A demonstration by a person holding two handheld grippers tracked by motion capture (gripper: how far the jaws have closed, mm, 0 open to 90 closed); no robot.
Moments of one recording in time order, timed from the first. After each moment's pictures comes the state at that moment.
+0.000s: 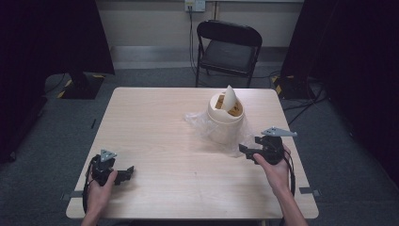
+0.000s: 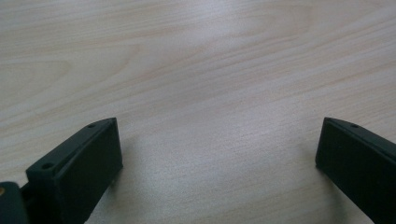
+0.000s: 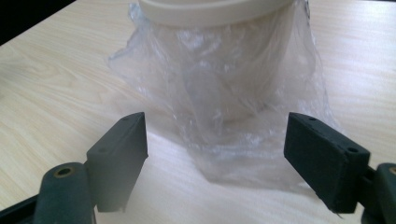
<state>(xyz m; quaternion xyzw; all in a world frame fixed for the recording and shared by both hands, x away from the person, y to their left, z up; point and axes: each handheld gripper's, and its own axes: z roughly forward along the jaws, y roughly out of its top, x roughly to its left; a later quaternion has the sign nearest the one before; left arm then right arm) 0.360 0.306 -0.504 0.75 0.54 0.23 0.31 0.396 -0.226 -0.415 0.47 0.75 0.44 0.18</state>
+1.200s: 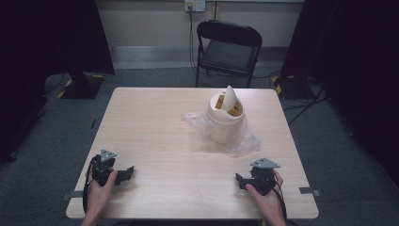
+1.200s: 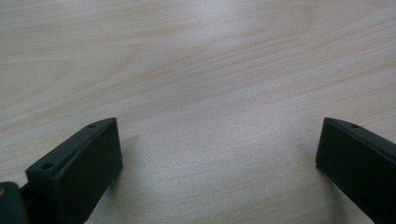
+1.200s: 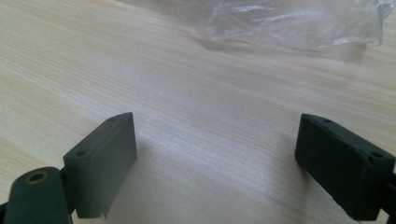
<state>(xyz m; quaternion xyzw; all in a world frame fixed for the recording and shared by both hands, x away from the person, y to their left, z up) 0.360 0.306 -0.504 0.74 0.54 0.22 0.31 0.344 -0.212 -0.500 0.49 0.78 0.33 0.22</state>
